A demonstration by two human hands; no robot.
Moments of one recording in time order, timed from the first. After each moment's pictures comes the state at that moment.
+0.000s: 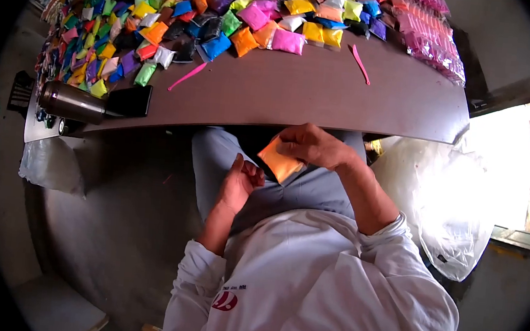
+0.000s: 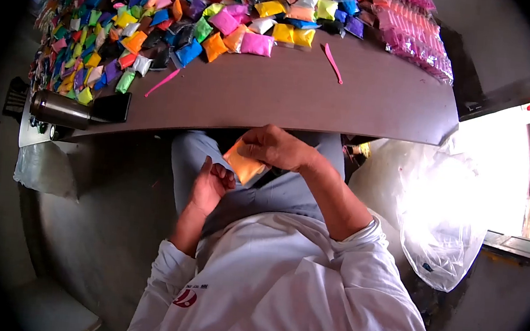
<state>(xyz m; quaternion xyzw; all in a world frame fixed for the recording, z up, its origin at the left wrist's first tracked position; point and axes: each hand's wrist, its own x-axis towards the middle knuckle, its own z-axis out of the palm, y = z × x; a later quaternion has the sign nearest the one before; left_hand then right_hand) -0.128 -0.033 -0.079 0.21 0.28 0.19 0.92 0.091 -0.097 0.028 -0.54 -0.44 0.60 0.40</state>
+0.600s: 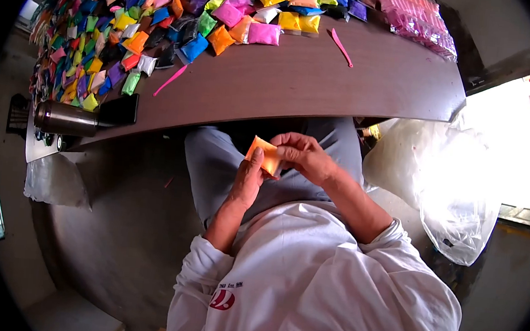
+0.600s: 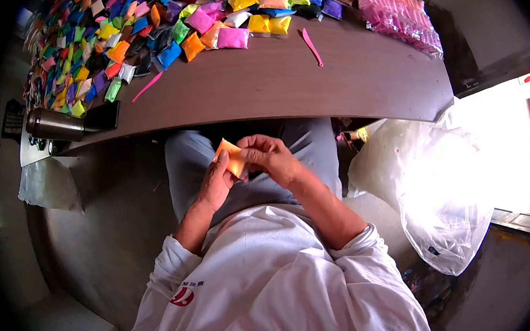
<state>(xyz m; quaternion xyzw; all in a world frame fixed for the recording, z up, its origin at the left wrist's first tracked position) -0.083 -0.063 -0.045 0.40 0.28 0.16 0.85 0.066 -0.141 -0.020 -0.37 -0.19 0.65 0.64</state>
